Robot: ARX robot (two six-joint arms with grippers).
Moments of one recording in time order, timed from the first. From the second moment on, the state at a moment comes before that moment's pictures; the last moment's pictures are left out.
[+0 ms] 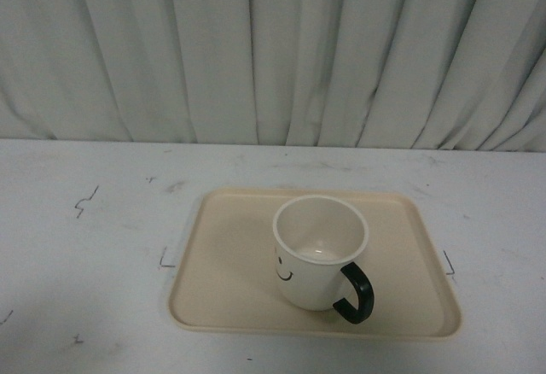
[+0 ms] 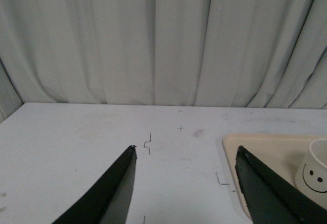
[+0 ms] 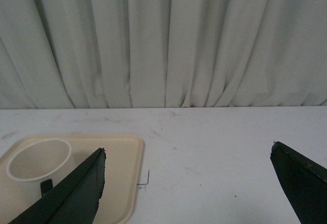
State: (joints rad) left arm 0.00 0.01 0.01 0.00 0.00 -0.01; right arm -0.01 0.00 0.01 0.00 0.00 -0.01
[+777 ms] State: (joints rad) left arm 0.00 0.01 0.01 0.00 0.00 -0.01; right arm 0.14 1.37 0.80 -0.20 -0.21 -0.14
